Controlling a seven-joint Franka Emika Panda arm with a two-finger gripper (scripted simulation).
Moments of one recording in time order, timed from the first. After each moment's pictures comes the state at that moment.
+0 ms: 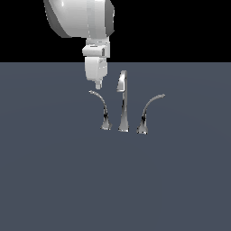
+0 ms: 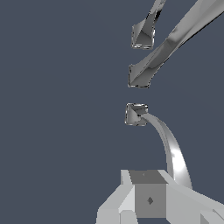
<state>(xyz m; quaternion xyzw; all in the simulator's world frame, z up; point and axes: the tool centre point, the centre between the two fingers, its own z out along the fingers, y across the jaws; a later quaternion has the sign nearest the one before) 0.101 0.072 0.189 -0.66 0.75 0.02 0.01</state>
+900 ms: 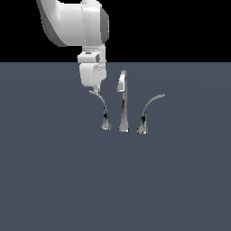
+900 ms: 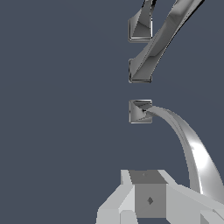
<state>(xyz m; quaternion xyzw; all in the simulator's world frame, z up) 0.106 0.081 0.170 -0.63 0.77 0.00 0.00</state>
